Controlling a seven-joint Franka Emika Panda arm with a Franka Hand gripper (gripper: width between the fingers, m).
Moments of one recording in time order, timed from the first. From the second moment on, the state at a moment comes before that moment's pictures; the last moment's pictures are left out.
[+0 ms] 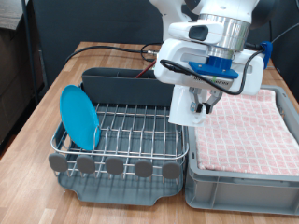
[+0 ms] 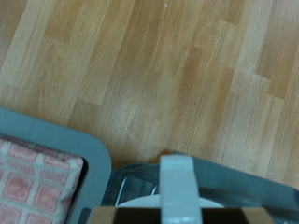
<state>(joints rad) 0.46 0.29 -0.42 -1.95 -0.16 2.57 0.64</state>
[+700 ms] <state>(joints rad) 0.42 0.38 -0.39 -1.86 -0.09 2.56 0.61</state>
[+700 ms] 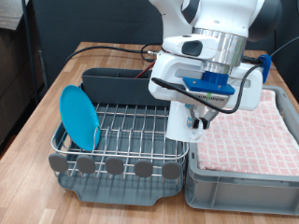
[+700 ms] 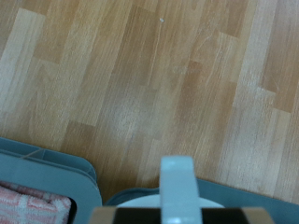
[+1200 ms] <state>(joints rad) 0.41 0.41 -0.38 -1.83 -0.08 2.53 0.59</state>
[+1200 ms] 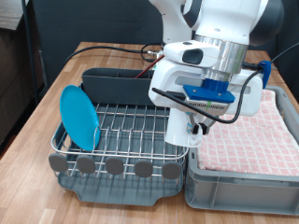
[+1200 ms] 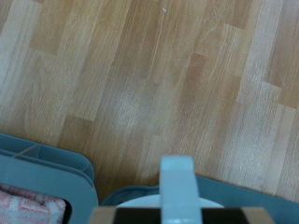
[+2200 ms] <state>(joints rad) 0.33 0.47 -0.32 -1.81 -0.03 2.57 0.54</state>
